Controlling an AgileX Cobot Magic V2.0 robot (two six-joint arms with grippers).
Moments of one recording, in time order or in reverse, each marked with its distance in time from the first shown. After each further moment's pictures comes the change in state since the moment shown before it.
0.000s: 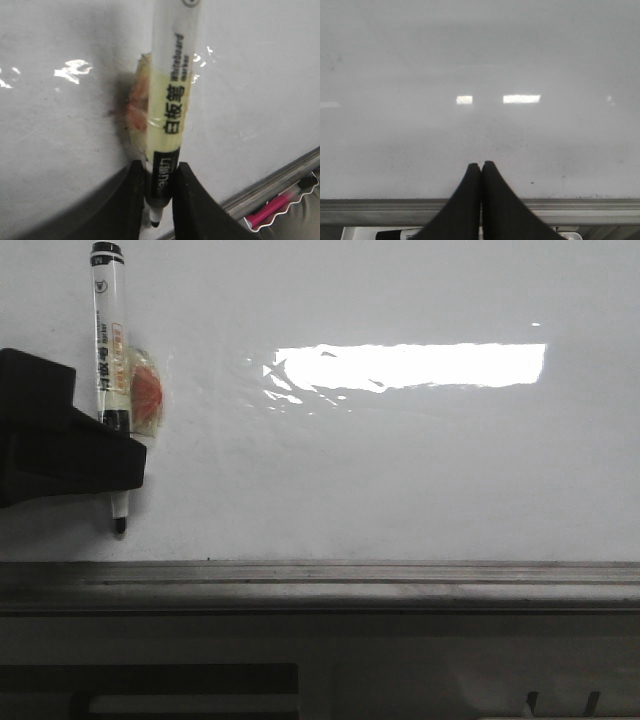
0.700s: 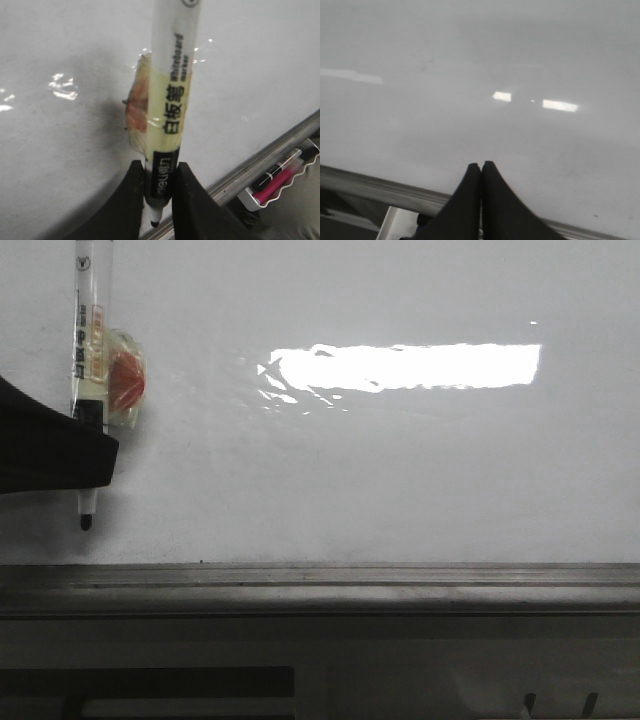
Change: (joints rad) left arm 0.003 -0.131 0.008 0.193 0.105 0.000; right arm 0.229 0.086 -0.086 0.064 0.026 -0.109
